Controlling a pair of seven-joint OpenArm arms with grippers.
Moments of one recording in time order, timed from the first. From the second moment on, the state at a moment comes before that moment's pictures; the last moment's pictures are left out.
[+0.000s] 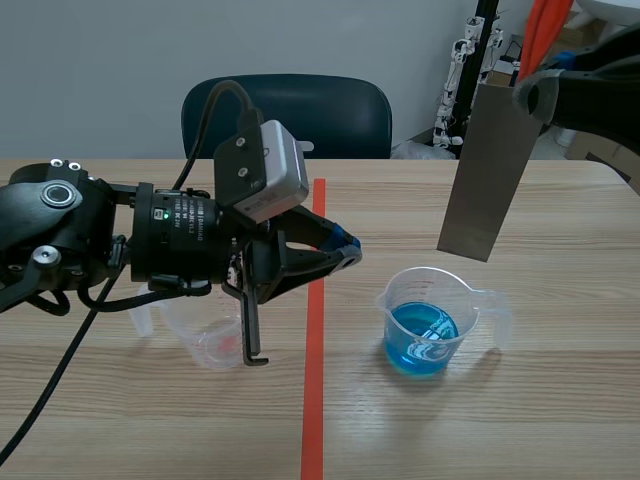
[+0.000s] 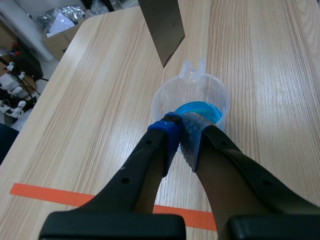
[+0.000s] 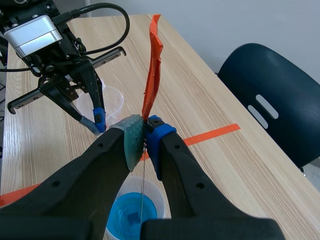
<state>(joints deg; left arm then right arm) -13.7 -30.7 39.6 89.5 -1.9 -40.7 -11.5 9.2 77.5 -30.7 100.5 45.0 41.6 23.4</state>
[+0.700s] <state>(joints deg) -13.1 -31.5 39.6 89.5 -1.9 -39.3 -11.8 9.2 77.5 -30.7 100.5 44.9 41.6 23.8</state>
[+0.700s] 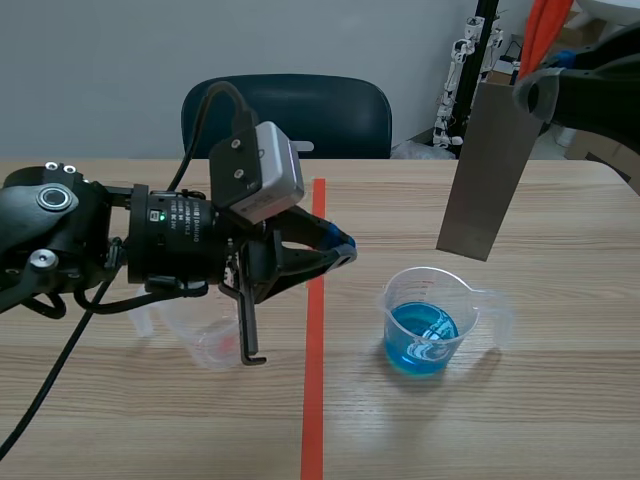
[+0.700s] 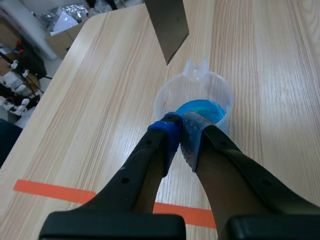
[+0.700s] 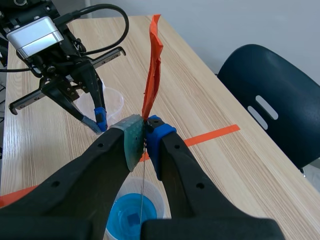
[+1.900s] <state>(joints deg) 48.2 -44.8 2.1 77.8 0.8 -26.8 -78.9 15.2 65.7 -30.7 100.5 44.3 42.0 14.2</state>
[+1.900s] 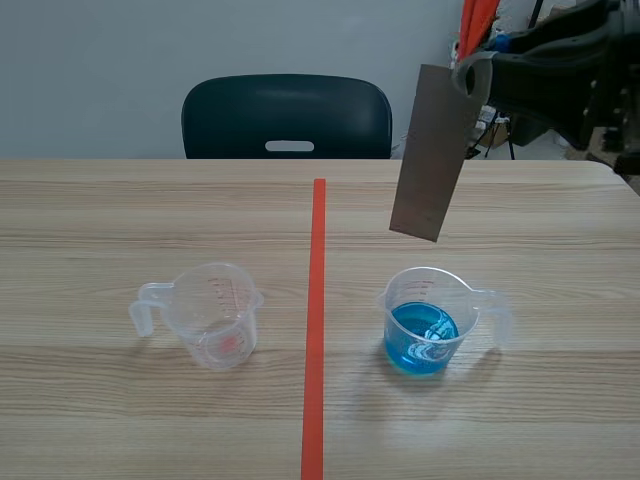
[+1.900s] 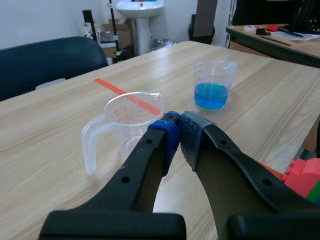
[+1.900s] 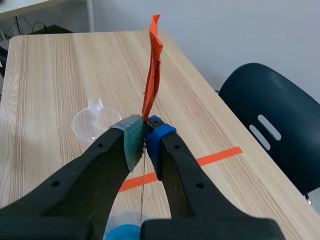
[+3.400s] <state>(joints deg) 43.2 -11.5 -12.3 59.4 17.2 -16.2 -89.0 22.0 13.6 -30.5 104.6 39.9 38.2 -30.7</state>
